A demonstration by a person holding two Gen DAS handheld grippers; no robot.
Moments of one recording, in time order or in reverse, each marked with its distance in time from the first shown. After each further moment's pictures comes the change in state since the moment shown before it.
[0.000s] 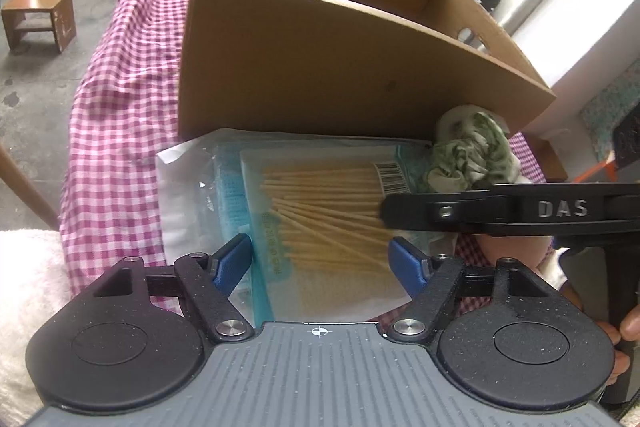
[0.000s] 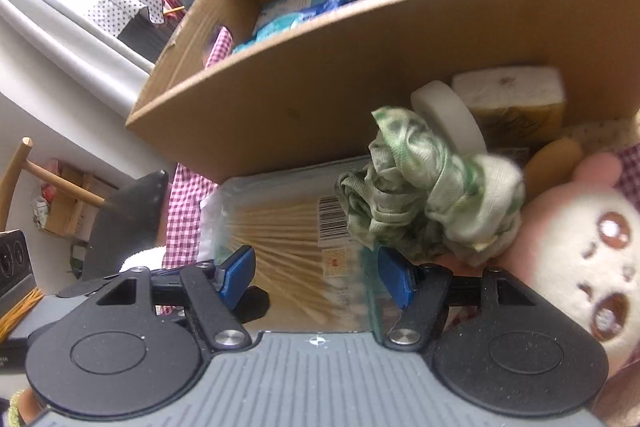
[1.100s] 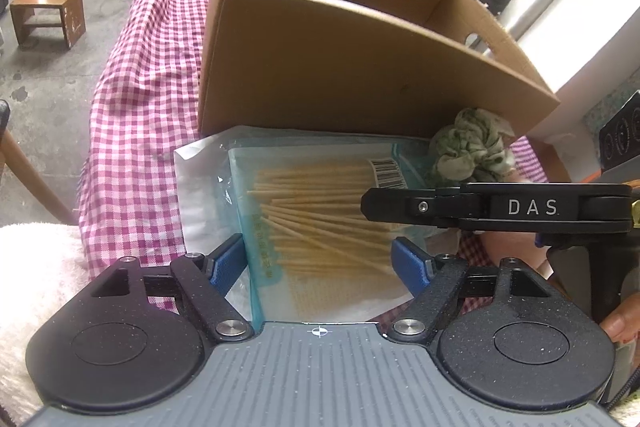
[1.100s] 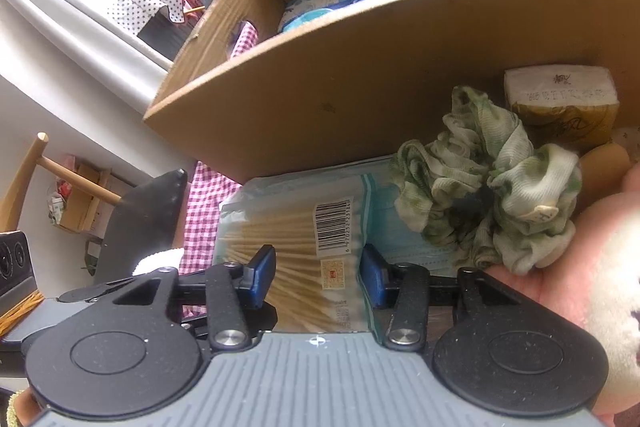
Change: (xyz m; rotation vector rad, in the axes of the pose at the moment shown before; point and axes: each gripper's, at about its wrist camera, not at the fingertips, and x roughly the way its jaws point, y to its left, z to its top) left arm -0.010 0.005 -0.002 -0.025 -0.011 0.019; right arm 0.006 0.008 -0.002 -0.033 -0.026 0.057
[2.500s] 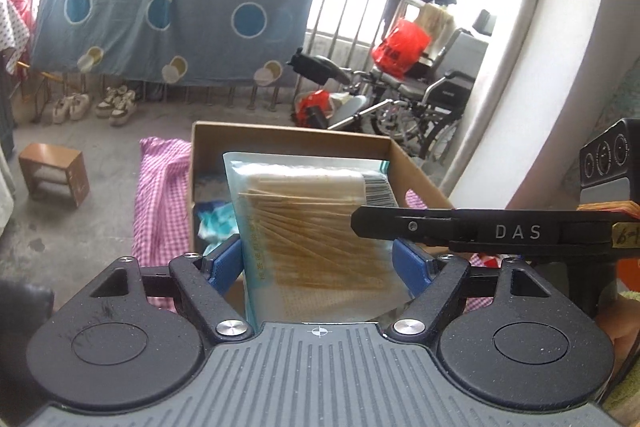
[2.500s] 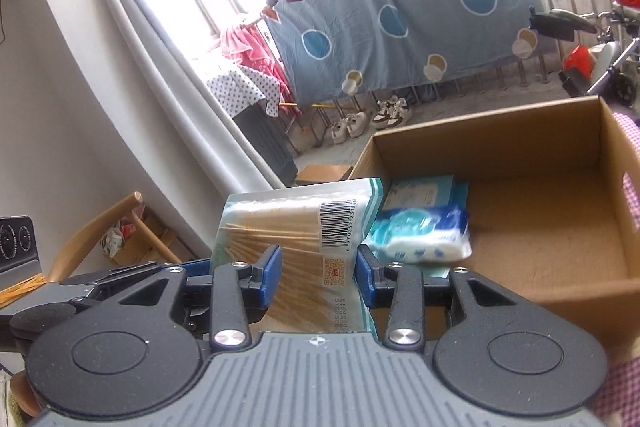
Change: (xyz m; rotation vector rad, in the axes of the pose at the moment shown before) left arm -0.098 -0.064 0.075 0.167 -0.383 0.010; right arm -0.120 0.060 0.074 -0.255 -0.333 0.160
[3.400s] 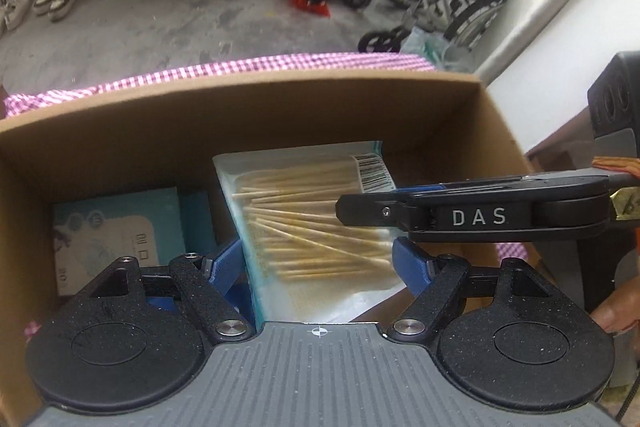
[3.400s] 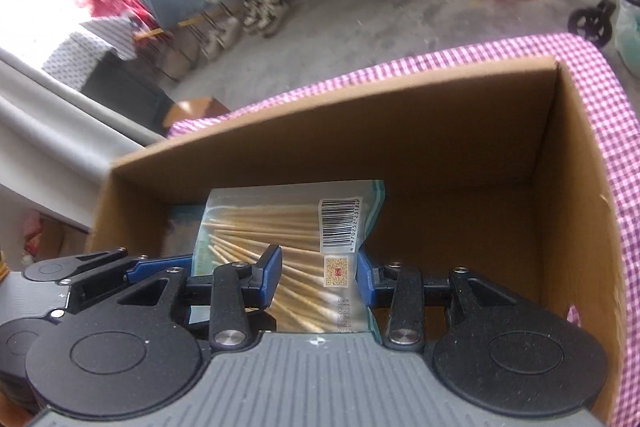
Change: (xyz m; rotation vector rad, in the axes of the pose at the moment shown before) left arm 0.303 0.020 0.073 -0.037 0.523 -0.018; right arm 0.186 -0.251 0.105 0.256 0.407 -0.240
